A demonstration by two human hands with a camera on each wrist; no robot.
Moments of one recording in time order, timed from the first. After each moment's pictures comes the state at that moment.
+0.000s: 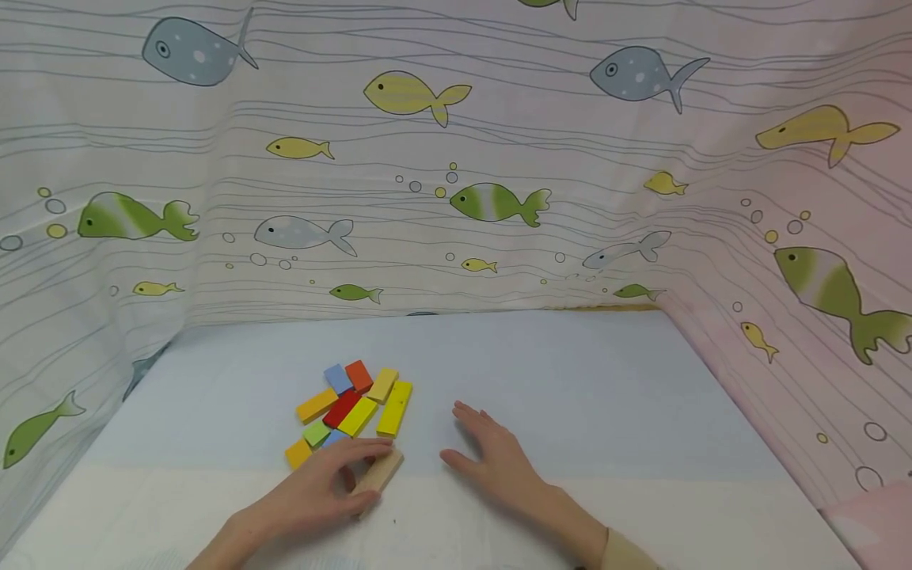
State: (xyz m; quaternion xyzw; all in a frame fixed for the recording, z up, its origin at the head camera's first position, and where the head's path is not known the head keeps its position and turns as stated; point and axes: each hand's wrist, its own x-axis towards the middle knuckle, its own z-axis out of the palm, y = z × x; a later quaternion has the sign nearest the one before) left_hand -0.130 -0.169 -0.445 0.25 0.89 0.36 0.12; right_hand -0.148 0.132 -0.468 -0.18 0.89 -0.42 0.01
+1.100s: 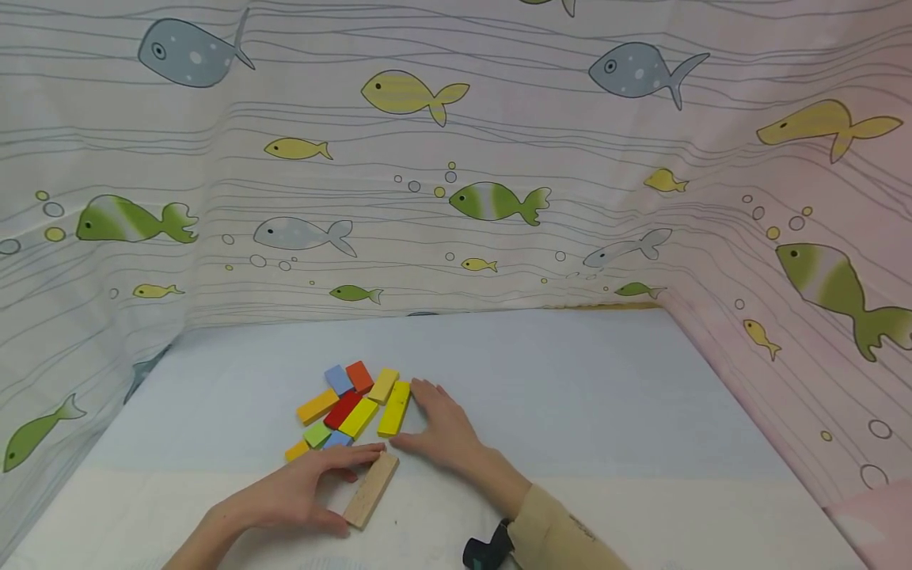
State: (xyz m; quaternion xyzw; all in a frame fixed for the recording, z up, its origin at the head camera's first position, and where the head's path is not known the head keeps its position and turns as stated) left_hand -0.141 -0.199 -0.441 0.31 0.84 0.38 0.22; right_hand -0.200 0.059 -0.479 -0.21 0.90 -0.37 0.01
